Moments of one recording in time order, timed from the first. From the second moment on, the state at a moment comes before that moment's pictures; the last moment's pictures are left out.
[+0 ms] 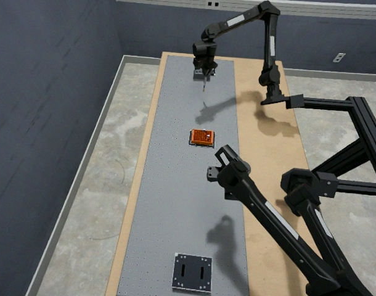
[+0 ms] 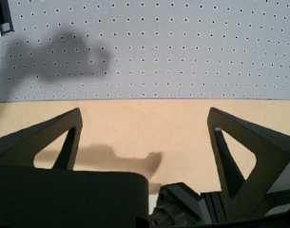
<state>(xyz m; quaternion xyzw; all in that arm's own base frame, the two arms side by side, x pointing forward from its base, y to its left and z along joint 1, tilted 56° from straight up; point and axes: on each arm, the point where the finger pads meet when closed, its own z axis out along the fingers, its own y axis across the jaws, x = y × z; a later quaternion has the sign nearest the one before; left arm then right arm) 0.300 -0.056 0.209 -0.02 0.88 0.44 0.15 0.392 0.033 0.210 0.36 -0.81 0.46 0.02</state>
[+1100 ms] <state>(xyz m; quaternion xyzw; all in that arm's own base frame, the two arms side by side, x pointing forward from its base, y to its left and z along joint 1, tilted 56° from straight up) 0.300 -0.056 0.209 -0.02 0.88 0.44 0.15 0.393 0.060 0.171 0.36 -0.81 0.46 0.02</state>
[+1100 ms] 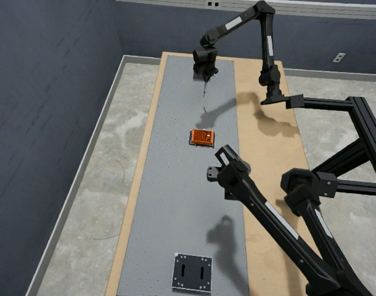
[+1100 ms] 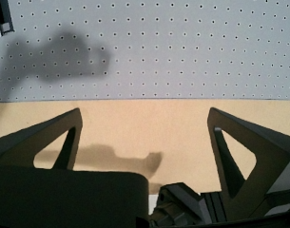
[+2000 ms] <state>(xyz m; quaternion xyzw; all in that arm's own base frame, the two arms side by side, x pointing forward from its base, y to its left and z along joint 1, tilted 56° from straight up) 0.300 -0.056 0.209 -0.02 0.88 0.44 0.15 0.392 0.086 0.136 0.36 -0.81 0.46 0.02</state>
